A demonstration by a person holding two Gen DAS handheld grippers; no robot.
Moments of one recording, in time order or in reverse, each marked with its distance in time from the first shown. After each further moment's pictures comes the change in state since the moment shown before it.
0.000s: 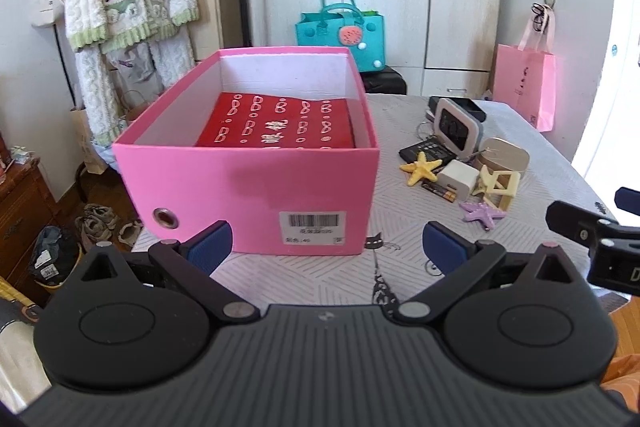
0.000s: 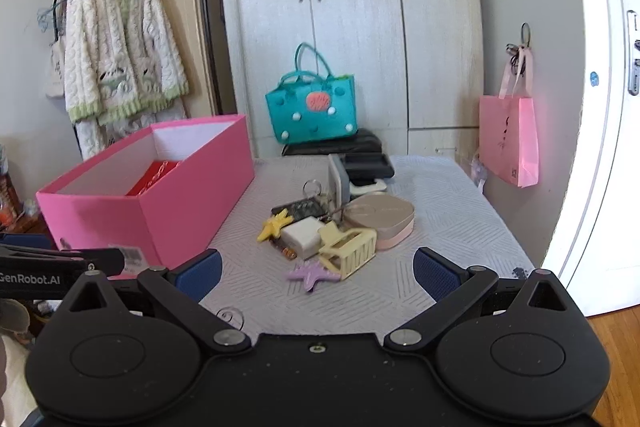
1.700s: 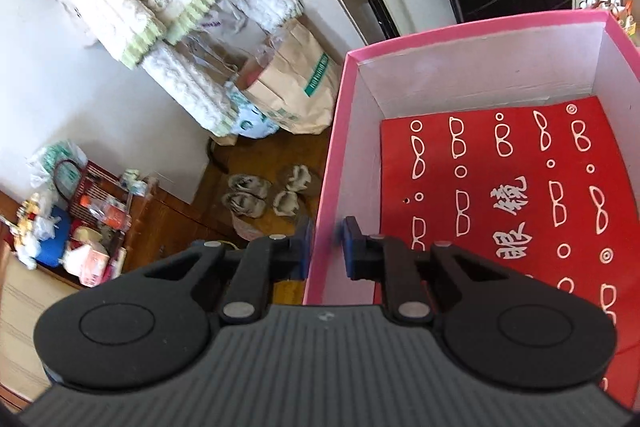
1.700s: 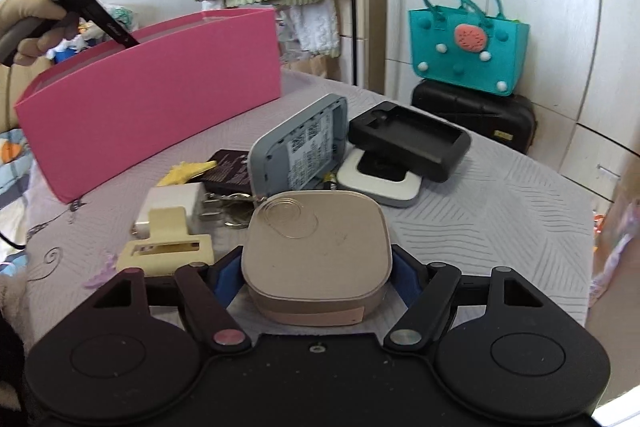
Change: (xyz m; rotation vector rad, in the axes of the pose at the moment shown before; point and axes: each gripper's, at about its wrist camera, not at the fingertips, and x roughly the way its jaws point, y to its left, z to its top) left arm 0.218 0.096 0.180 0.208 0.440 0.454; right arm 0.230 -0.127 0.039 -0.396 0.285 0.541
